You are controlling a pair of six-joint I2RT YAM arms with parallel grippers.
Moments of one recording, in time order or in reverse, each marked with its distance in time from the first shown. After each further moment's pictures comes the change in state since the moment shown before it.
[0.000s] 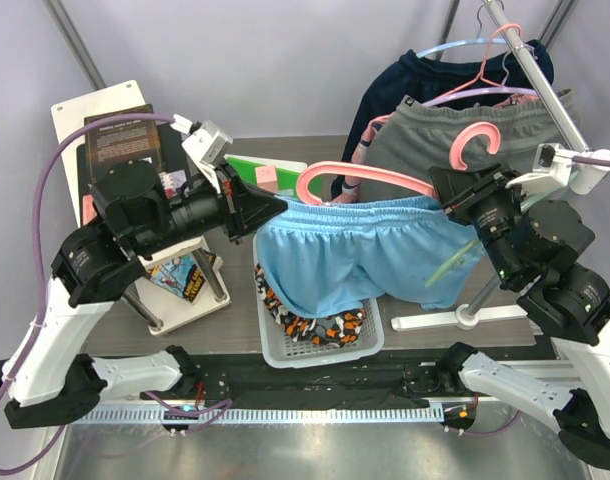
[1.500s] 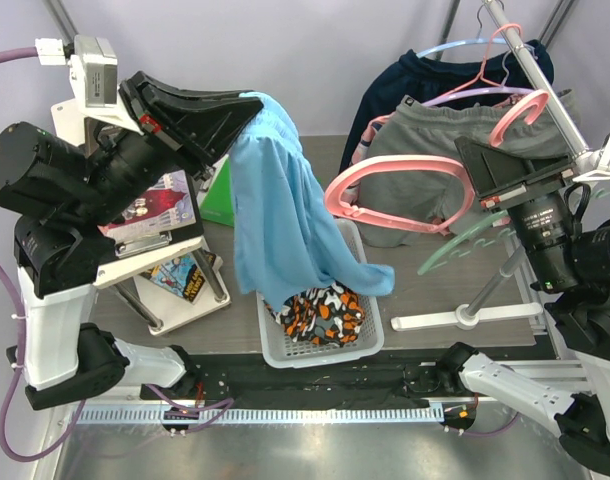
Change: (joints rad) left arm 0.000 0.203 0.494 0.225 -0.031 0.095; right arm -0.006 -0.025 0.080 0.275 -0.217 0.086
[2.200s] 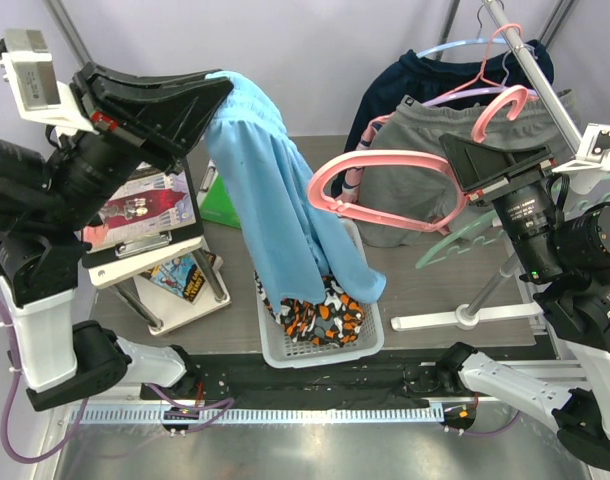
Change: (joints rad) left arm 0.000 0.043 0.150 -0.001 -0.019 0.029; right arm 0.000 0.045 0.006 -0.015 -0.002 -0.016
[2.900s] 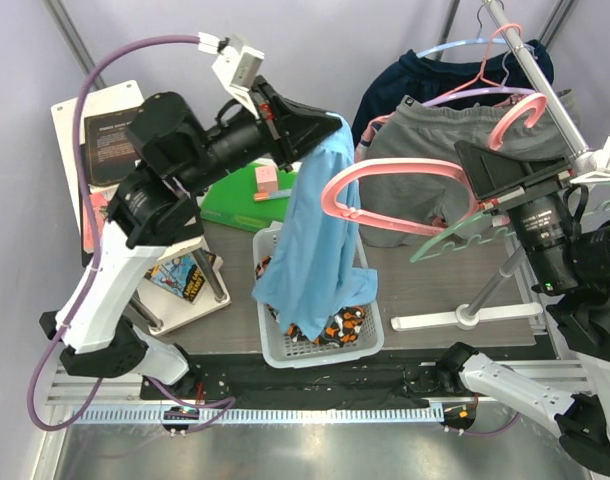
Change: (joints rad) left arm 0.000 0.098 -0.261 0.091 0.113 -0.116; right arm 0.000 -0.037 0.000 -0.024 0.016 -0.022
